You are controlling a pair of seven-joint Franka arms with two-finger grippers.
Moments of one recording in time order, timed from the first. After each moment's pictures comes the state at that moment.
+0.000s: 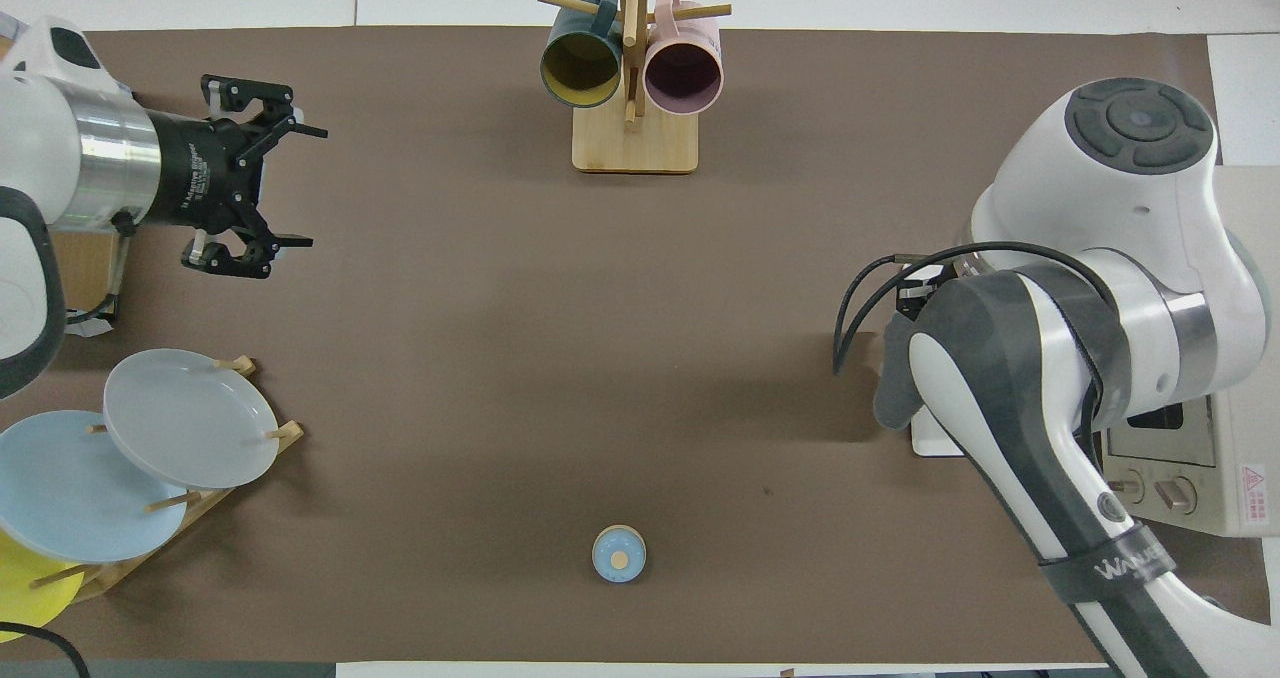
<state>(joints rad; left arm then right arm) 0.00 0.03 -0.19 -1.75 -0.31 2.02 -1.29 0.36 0.09 -0.16 -1.83 -0.09 1.69 0.35</state>
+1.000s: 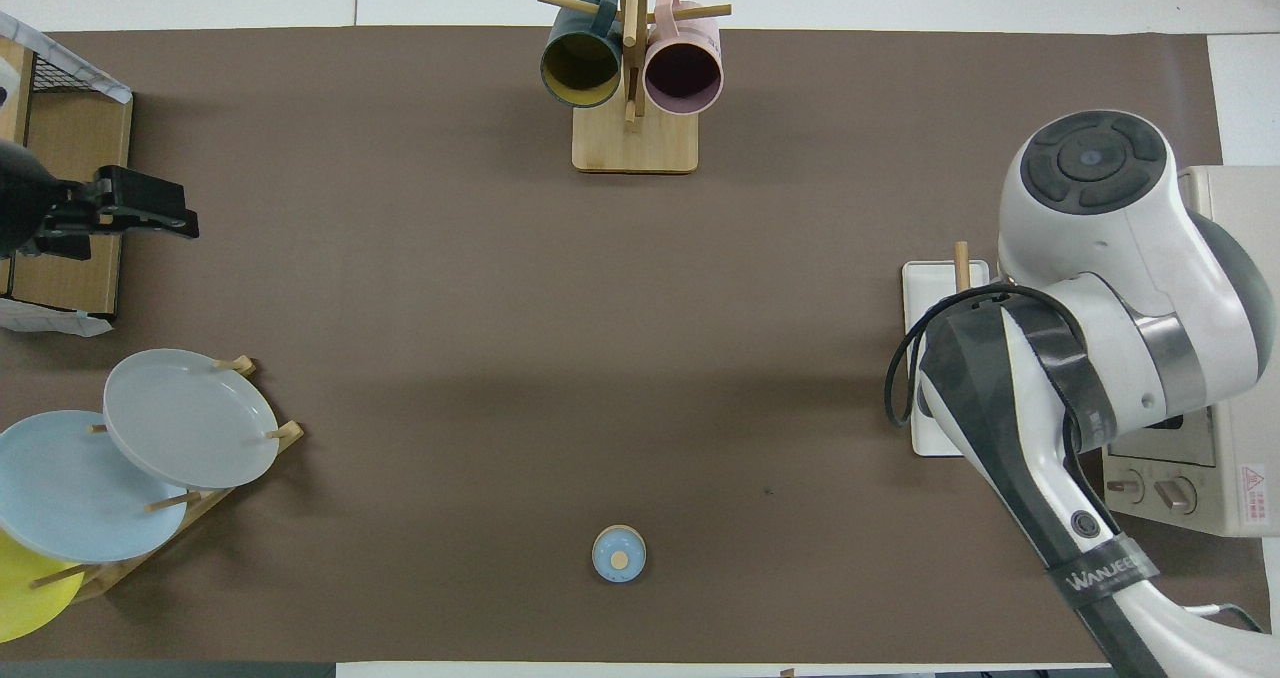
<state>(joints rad) 0.07 0.01 -0.16 -1.57 -0.06 1.60 -0.12 0.34 0.08 -0.14 -1.88 -0.40 1.69 0.11</state>
